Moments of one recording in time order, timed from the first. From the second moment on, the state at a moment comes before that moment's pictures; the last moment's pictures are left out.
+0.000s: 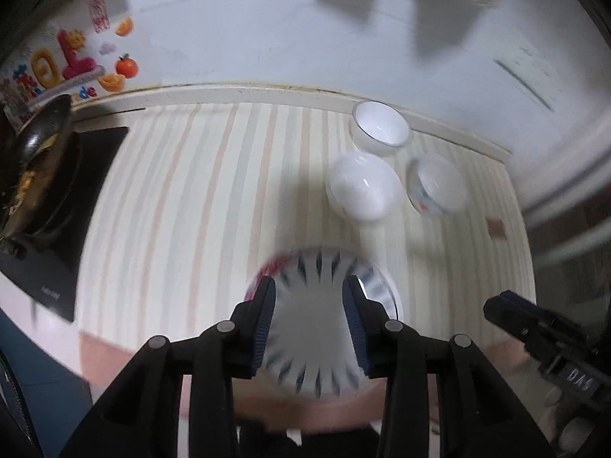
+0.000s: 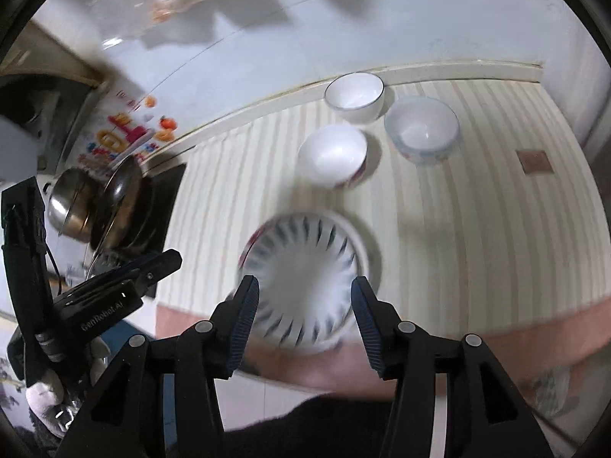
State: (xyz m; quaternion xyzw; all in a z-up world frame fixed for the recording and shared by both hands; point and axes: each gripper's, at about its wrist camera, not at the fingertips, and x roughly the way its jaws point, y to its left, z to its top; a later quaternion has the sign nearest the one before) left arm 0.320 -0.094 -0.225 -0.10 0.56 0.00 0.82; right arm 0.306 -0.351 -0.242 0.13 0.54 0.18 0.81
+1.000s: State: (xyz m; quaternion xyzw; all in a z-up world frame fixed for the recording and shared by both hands) left arm 0.443 -0.151 -0.310 -0.07 0.62 -0.06 0.78; right arm 0.516 -0.325 -0.397 0.11 0.63 0.16 0.75
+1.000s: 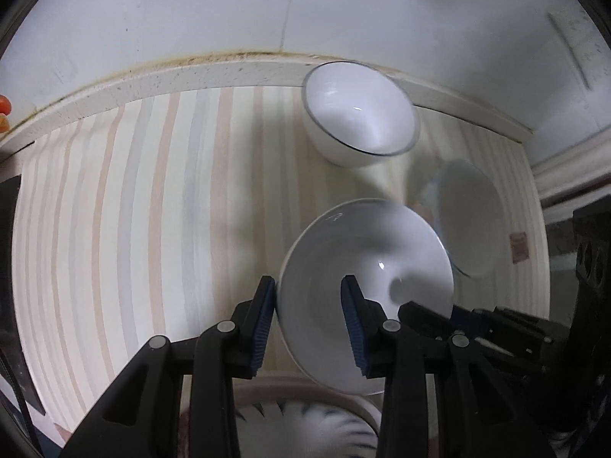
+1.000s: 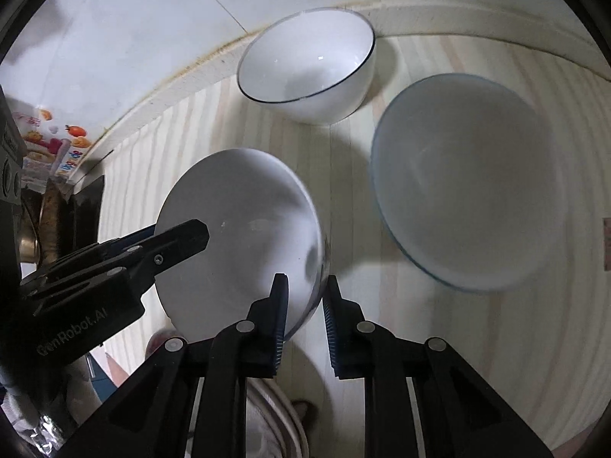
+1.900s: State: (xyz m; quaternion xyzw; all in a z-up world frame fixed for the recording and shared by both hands) left arm 0.369 -0.287 -0.345 0.01 0.66 -0.17 0.73; right arm 0.390 -0.479 -0.388 0.15 0.64 0.10 0.75
